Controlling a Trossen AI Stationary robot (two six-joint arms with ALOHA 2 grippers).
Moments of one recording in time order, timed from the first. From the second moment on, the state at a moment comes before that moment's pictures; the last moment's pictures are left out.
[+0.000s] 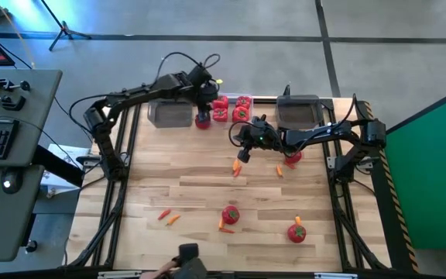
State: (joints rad) left arm 0.62 1.81 1.50 -0.68 0.07 0.51; right arm -0.21 1.65 0.83 0.25 0.19 -0.02
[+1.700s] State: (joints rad) left arm 0.53 1.83 1.29 -0.78 -0.03 0.40; right arm -0.27 1.65 0.83 0.11 0.15 -0.09
